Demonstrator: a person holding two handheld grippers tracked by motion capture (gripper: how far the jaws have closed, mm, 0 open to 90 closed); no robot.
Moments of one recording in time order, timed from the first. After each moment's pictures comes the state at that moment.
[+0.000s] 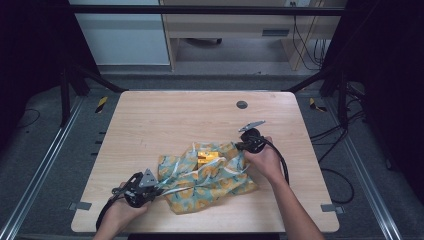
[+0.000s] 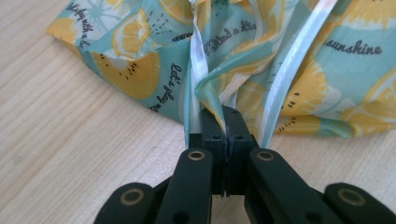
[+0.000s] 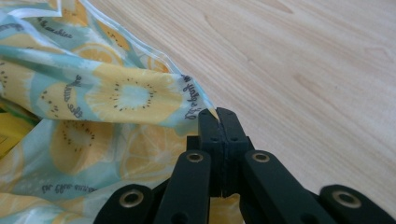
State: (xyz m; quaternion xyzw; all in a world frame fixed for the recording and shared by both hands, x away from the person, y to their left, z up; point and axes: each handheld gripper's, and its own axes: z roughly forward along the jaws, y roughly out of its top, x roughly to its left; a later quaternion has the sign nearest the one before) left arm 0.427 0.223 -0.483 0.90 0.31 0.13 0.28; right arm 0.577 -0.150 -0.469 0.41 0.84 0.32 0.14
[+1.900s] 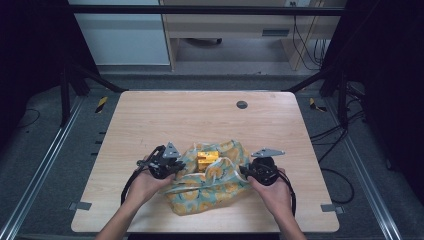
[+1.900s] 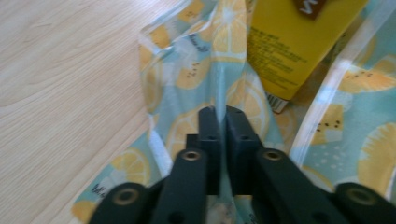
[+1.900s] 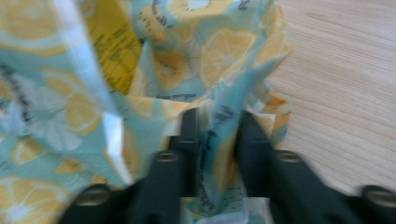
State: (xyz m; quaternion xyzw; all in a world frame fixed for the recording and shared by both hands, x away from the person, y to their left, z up) left arm 0.493 0.165 -0.447 0.88 0.30 0.16 0.32; right arm 0.466 -0.165 -0.457 0.47 0.79 0.38 0.14
